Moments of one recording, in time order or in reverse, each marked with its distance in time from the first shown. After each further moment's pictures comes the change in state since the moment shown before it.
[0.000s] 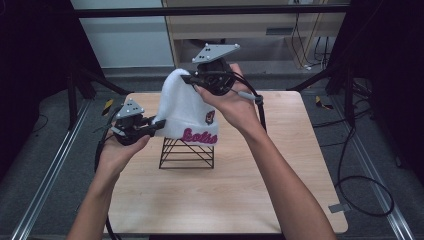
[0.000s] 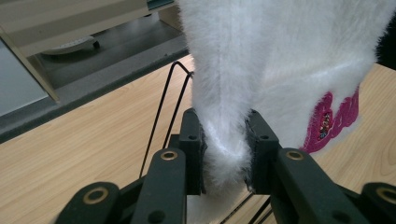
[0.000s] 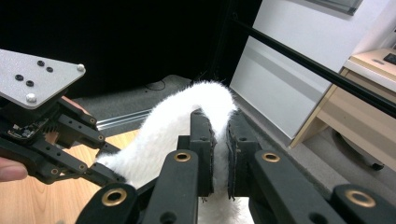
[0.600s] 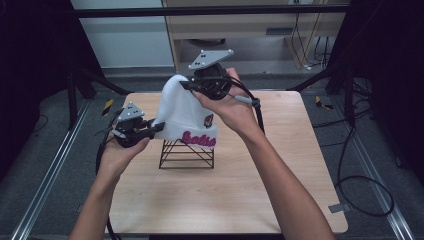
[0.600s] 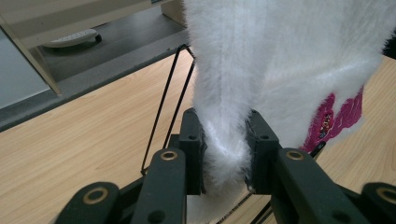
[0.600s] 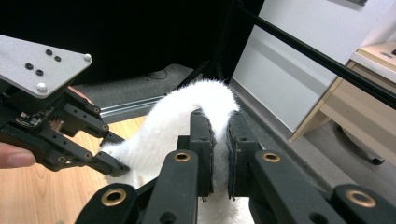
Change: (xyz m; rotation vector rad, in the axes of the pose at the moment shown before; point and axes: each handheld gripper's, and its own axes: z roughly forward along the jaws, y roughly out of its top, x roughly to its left) left arm 0.004 -0.014 0.006 0.011 0.006 -0.016; right arm 0.006 -0.007 0.008 0.044 0.010 -0.025
